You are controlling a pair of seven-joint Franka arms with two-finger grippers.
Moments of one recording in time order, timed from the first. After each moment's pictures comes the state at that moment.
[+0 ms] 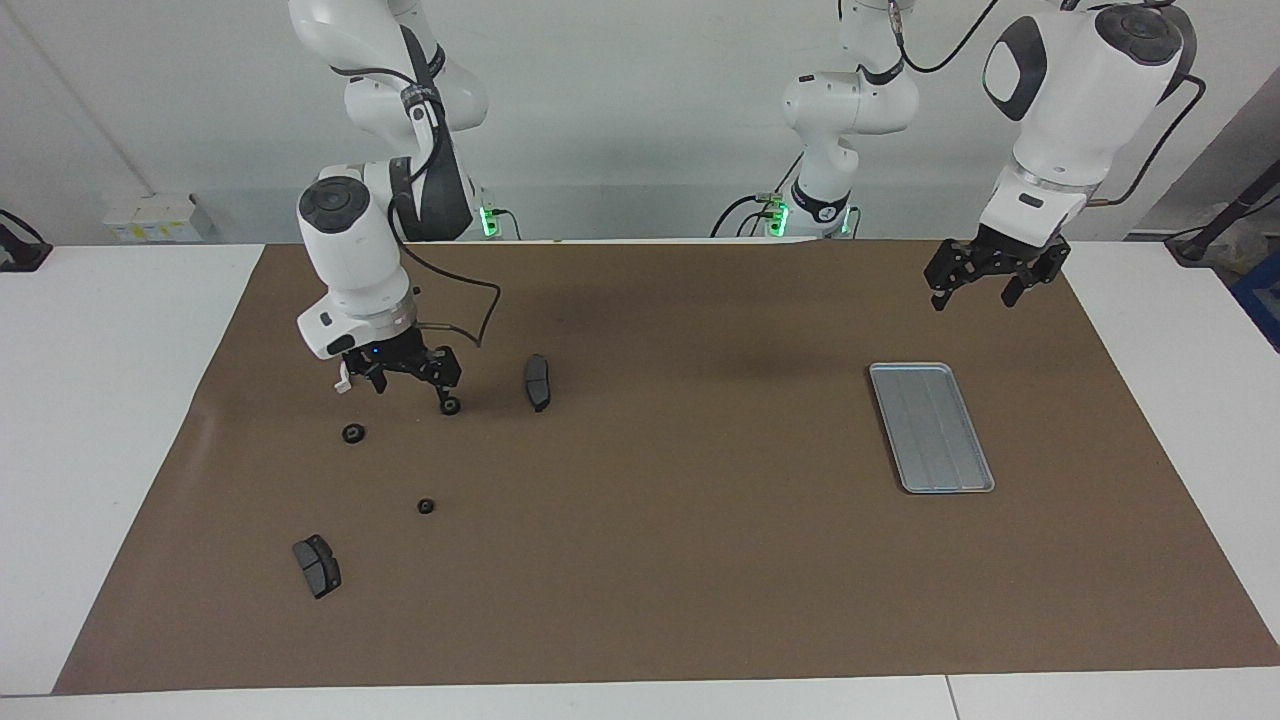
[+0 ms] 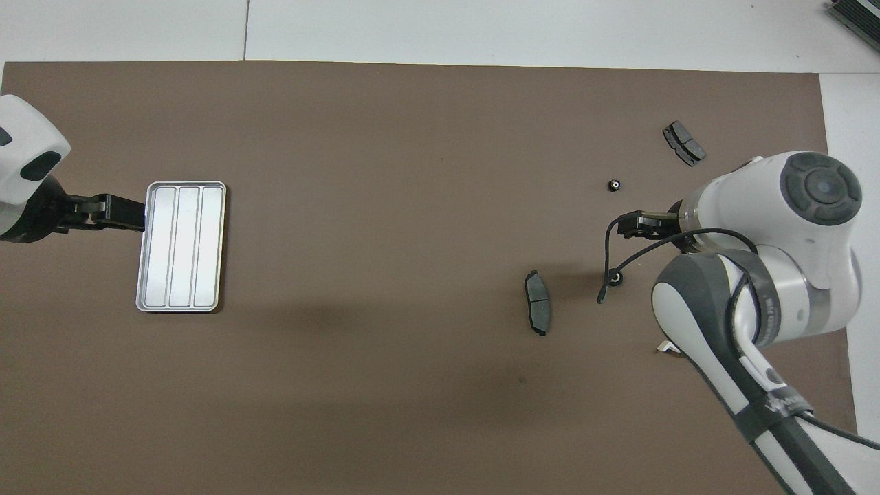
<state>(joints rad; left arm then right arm) -0.11 -0.05 0.03 -1.77 0.03 1.77 -0.05 0.04 0.08 0.07 -1.99 -0.06 2.12 0.32</state>
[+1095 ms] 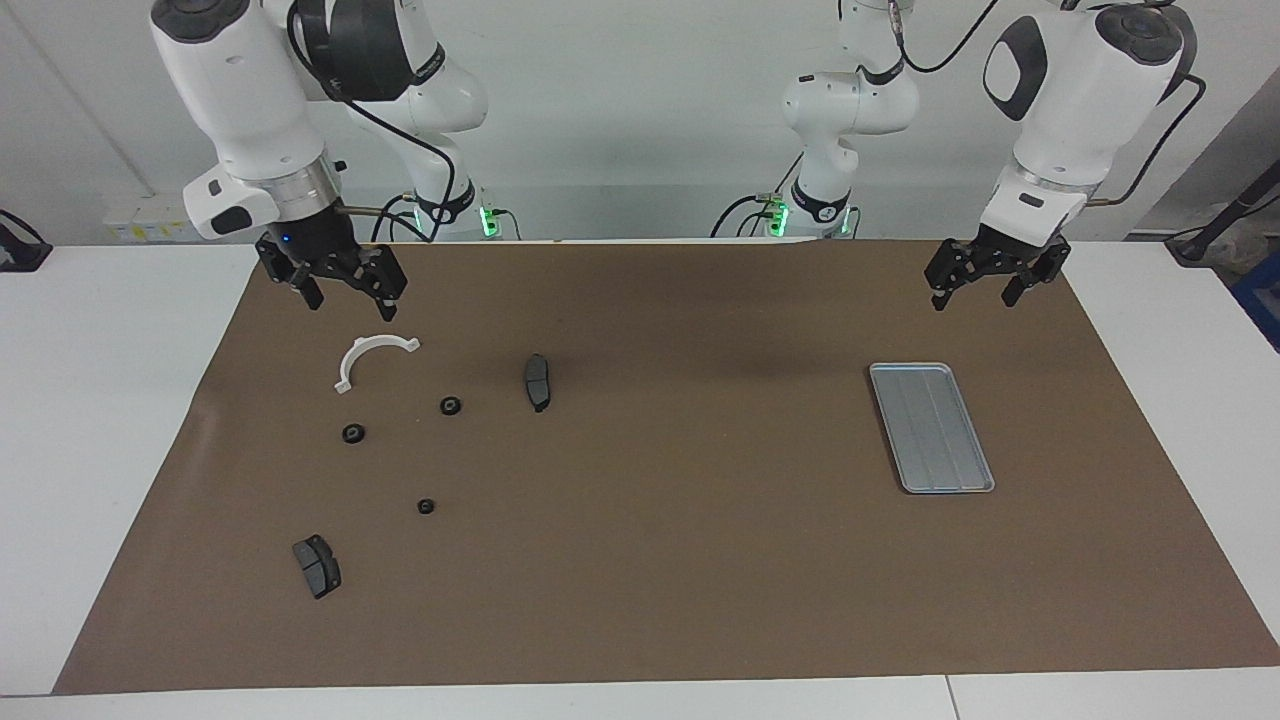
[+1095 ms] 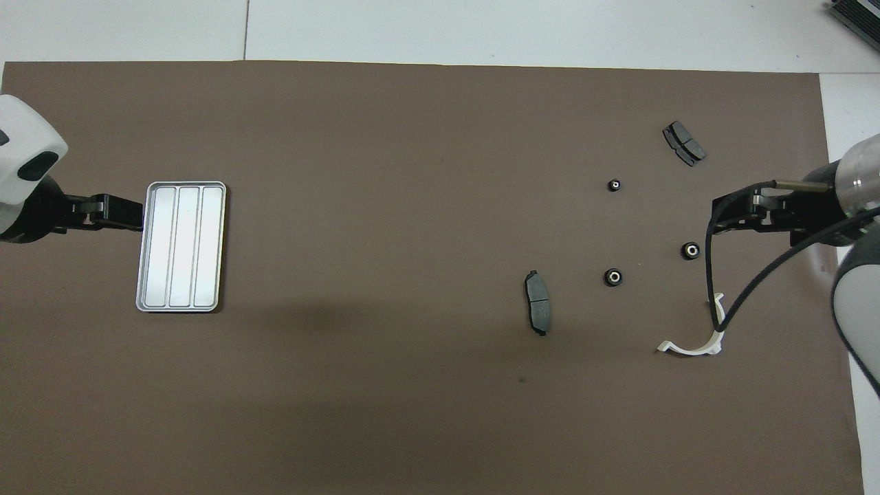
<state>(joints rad) -0.11 -0.05 0.03 -1.77 0.03 1.77 -0.05 0.00 -0.02 0.08 -1.62 -0.01 1.58 0.25</state>
